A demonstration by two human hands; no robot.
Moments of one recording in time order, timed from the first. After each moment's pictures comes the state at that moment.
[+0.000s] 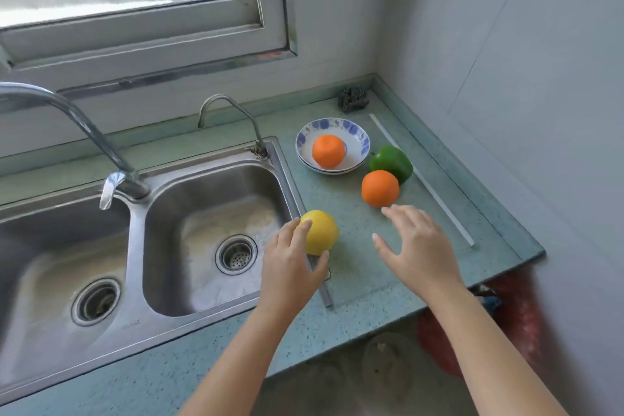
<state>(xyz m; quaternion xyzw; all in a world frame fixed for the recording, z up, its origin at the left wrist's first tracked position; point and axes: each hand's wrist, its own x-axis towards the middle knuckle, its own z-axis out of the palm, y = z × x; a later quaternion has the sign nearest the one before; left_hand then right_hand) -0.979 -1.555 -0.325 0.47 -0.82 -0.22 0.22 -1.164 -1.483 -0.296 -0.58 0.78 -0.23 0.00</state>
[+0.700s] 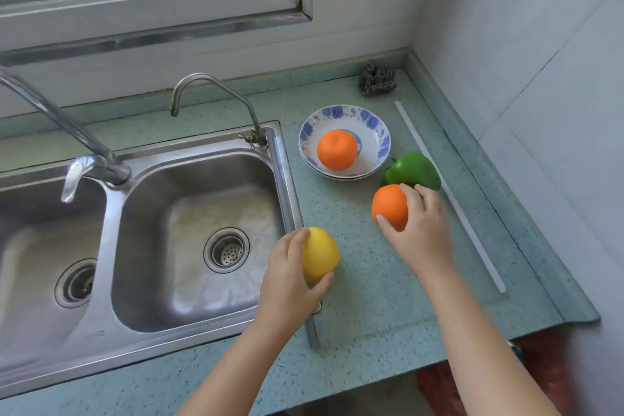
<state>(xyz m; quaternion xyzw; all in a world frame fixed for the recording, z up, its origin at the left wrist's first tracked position) -1.017 -1.588 -0.364 0.55 -0.75 -0.31 0.18 -1.232 -1.586 -0.363 -0.51 0.82 -0.25 0.07</state>
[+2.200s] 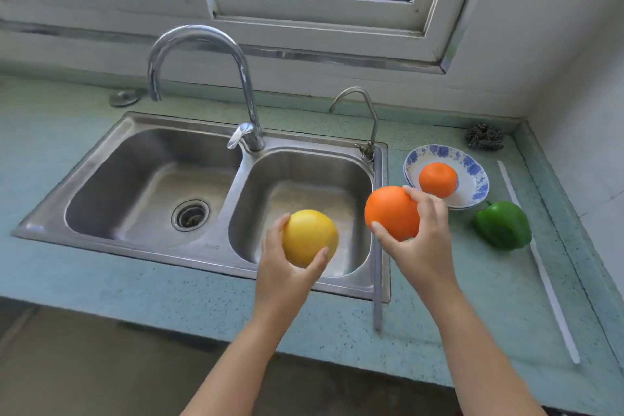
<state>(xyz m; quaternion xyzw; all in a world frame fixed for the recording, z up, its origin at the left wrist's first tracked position) -0.902 -1.516 -0.296 0.66 -0.49 -0.35 0.46 -1.082 -1.562 -0.275 -0.63 0.61 -0.43 0.20</state>
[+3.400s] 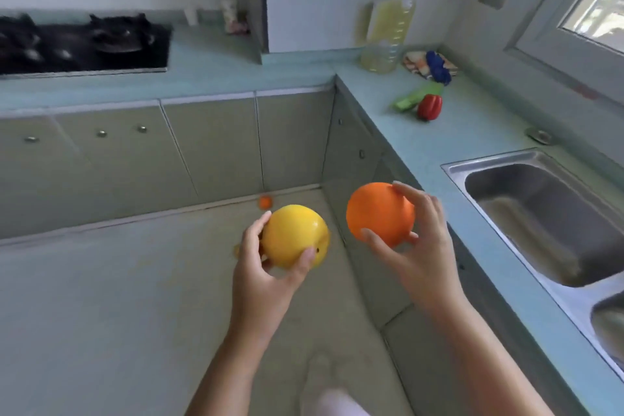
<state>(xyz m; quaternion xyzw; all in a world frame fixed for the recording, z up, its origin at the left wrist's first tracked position) -0.596 -1.059 -0.273 0.74 -0.08 0.03 0.67 -0.647 -1.235 -0.220 -0.85 0.12 -0.27 0.43</state>
